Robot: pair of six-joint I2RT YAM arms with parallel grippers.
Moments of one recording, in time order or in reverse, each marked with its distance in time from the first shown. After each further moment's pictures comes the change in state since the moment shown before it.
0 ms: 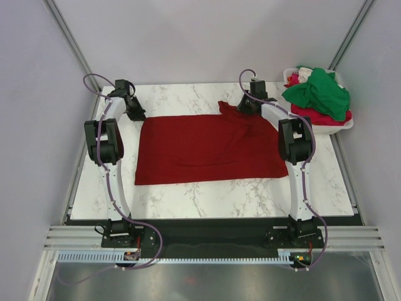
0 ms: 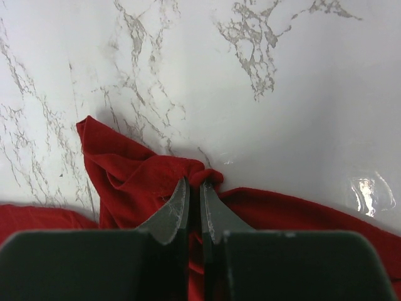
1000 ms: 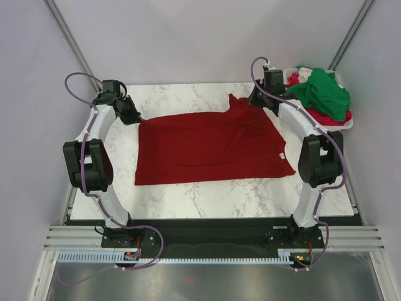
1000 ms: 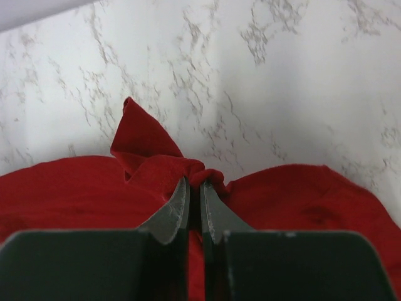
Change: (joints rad) left arm -0.005 -0.502 -0.397 -0.006 0.051 0.007; right arm -0.003 -0.467 -0.237 -0.124 0.034 -0.102
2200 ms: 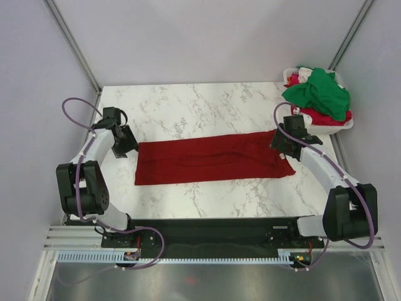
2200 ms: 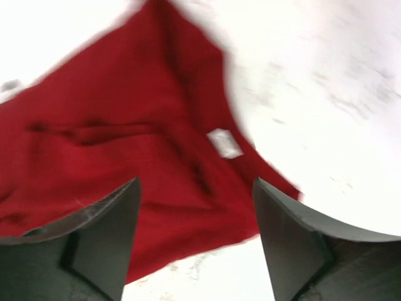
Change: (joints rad) left arm 0.013 -0.290 -0.456 -0.047 -0.230 0.030; right arm -0.052 -0.597 -0.737 -0.143 0.332 0.051
